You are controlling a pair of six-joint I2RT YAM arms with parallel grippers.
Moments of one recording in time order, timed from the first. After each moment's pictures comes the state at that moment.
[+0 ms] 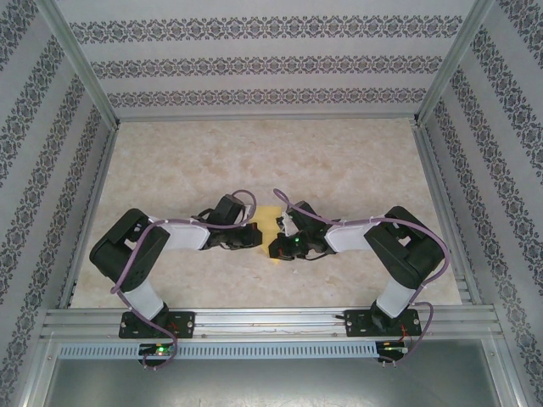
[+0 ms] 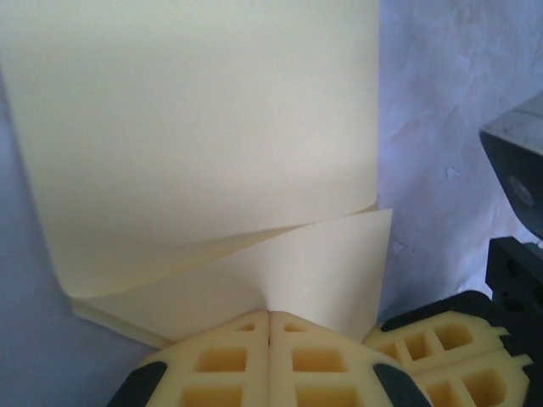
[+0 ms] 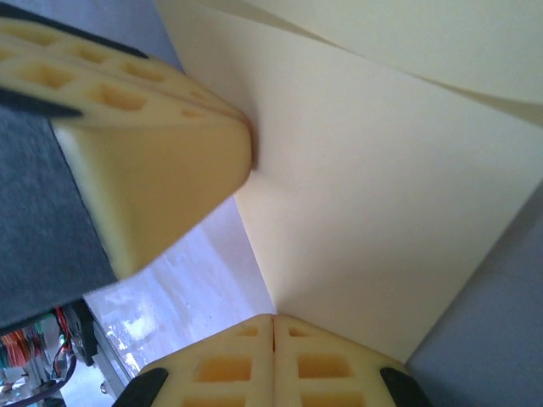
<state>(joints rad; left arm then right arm) -0.57 1.69 0.69 0.07 0.44 -0.70 0.70 1.71 0.66 0.06 -0.60 0.76</state>
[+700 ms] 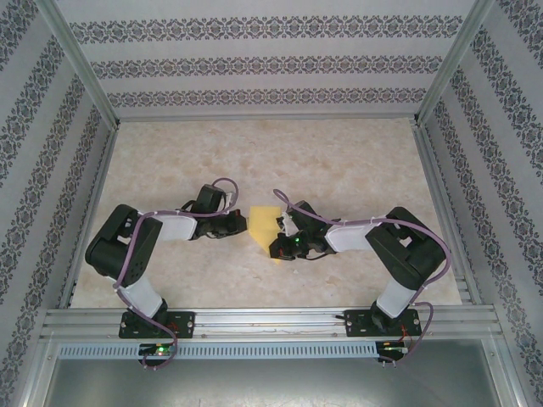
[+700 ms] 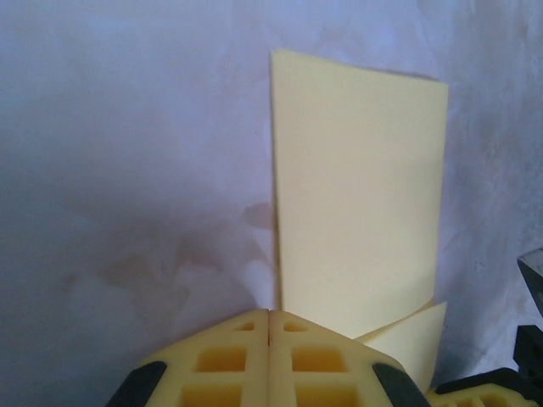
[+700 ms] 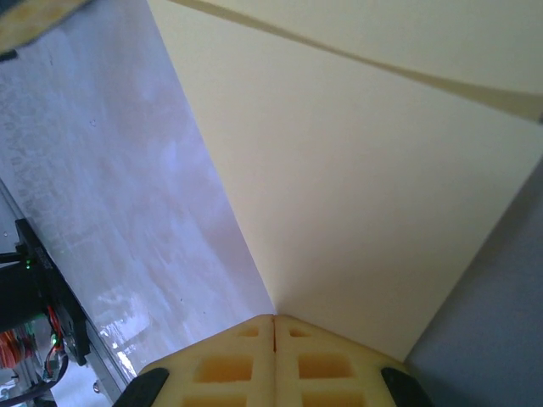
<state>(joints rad) -0.38 1.68 0.69 0.08 0.46 -0.63 0.70 1.69 0.67 0.02 -0.59 0.75</state>
